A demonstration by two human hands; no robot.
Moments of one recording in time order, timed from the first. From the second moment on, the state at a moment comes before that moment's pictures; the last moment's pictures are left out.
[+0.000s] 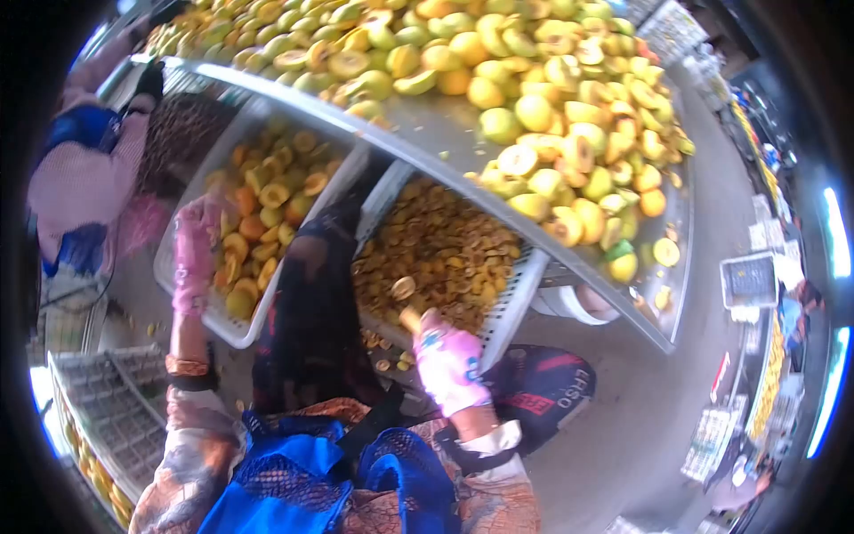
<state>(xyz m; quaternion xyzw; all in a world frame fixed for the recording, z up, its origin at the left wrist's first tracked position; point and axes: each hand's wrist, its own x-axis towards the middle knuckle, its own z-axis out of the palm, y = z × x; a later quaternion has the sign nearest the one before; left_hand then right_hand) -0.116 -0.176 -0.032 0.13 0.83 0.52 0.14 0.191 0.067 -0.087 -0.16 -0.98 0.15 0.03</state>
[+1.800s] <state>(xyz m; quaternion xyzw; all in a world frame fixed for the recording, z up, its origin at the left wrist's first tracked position) 0.057 -0.047 0.011 0.22 0.50 0.81 0.20 0.177 0.014 -0.009 -0.09 -0.94 0.22 0.26</state>
